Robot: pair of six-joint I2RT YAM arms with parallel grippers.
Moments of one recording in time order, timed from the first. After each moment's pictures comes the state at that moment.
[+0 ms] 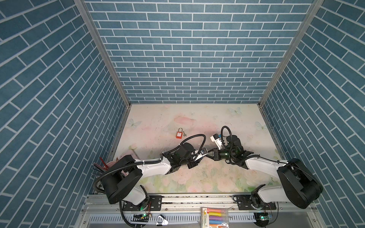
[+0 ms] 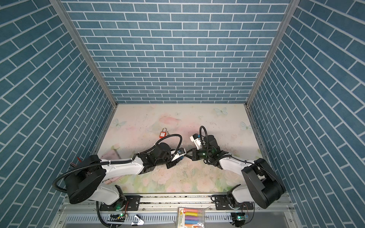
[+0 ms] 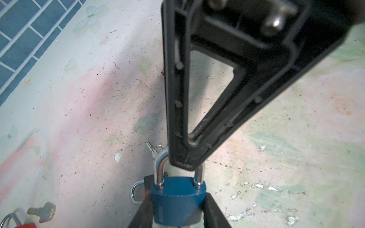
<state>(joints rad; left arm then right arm) -0.90 1.48 0.62 0.21 0.12 0.37 0.60 1.39 0.50 0.27 -0.76 0.56</state>
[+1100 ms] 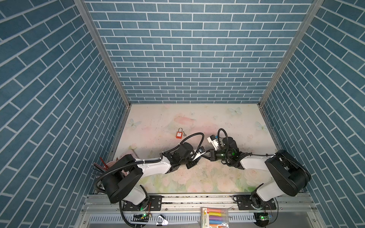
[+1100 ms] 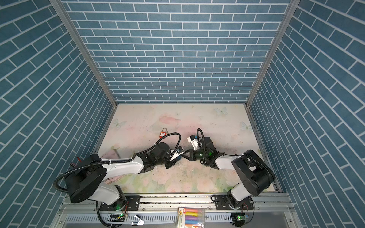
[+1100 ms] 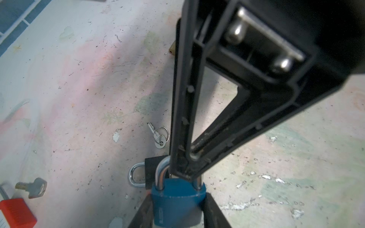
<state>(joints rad) -0.88 1.49 0.63 0.17 0.10 0.30 0.64 1.51 0.49 0.44 -0.72 0.62</state>
